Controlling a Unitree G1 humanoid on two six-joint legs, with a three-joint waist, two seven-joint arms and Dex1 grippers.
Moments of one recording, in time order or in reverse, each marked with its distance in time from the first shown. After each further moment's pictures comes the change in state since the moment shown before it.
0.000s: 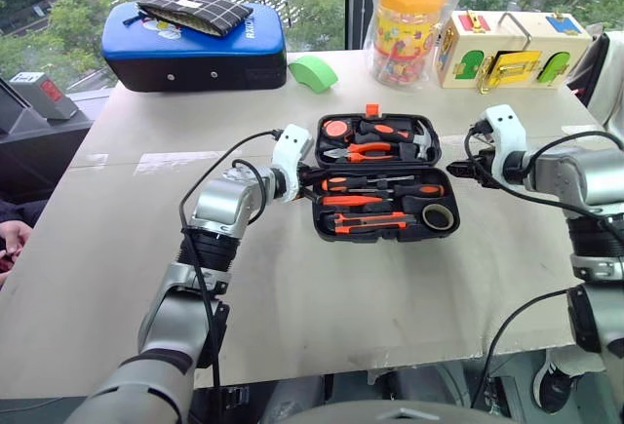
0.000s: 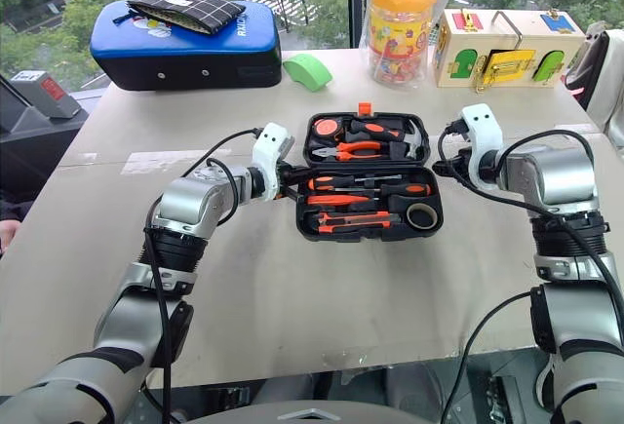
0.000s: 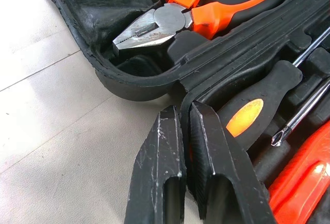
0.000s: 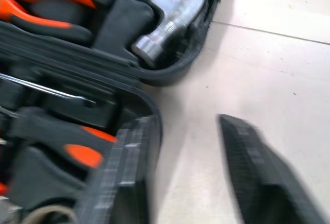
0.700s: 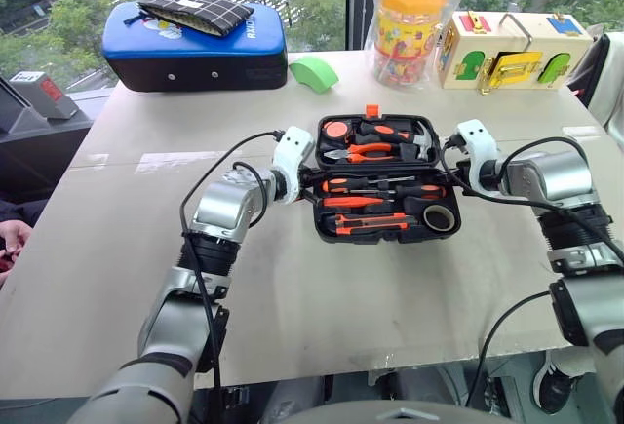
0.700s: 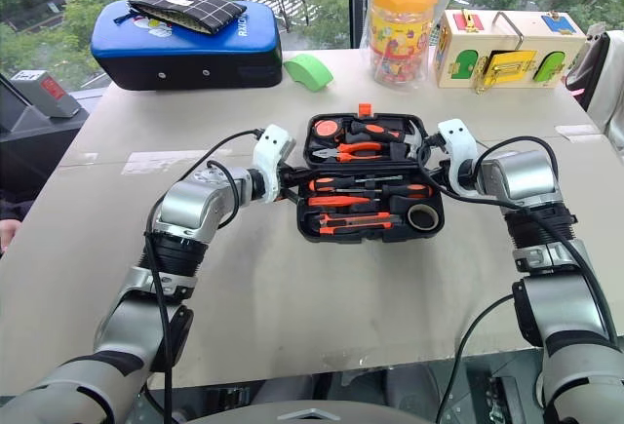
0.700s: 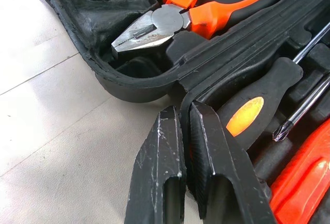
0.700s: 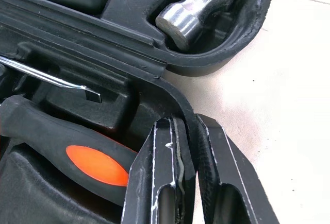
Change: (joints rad) left arm 0.062 0.028 0.009 -0.104 0.009 0.030 -0.015; right arm -0.029 0.074 0.148 0.193 -0.095 -0.153 0.048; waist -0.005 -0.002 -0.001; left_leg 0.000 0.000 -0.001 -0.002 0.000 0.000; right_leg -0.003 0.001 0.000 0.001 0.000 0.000
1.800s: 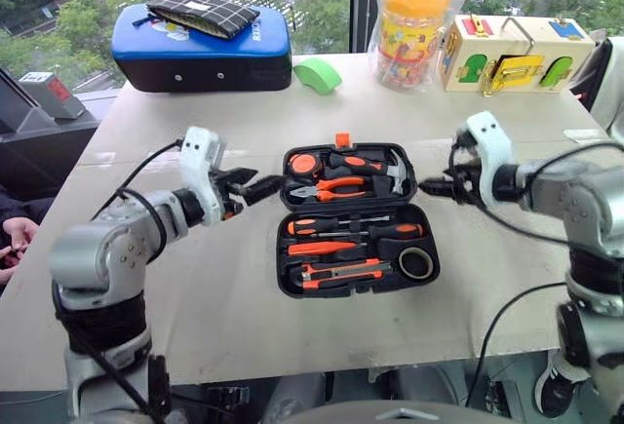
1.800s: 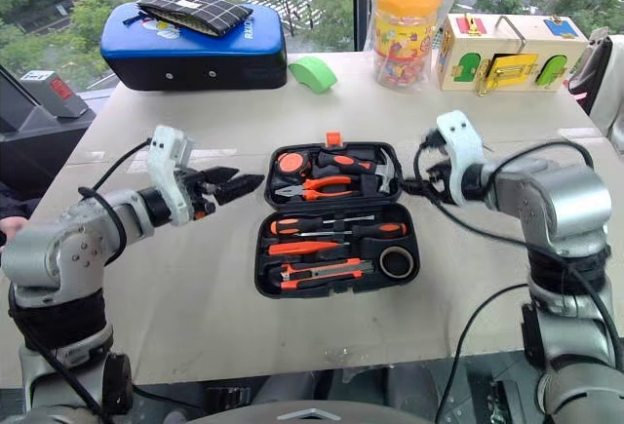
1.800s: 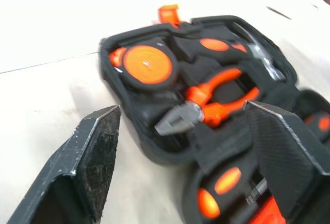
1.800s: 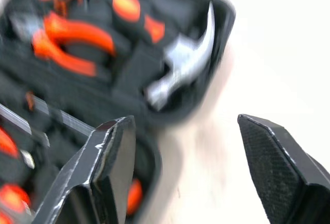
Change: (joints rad) left arm 0.173 0.170 0.420 -0.388 -0.344 0.379 0.053; right arm 0.032 0.048 -0.221 -0.493 0.124 0.399 -0.098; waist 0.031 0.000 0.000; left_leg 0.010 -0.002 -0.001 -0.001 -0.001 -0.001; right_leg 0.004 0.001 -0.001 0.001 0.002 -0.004
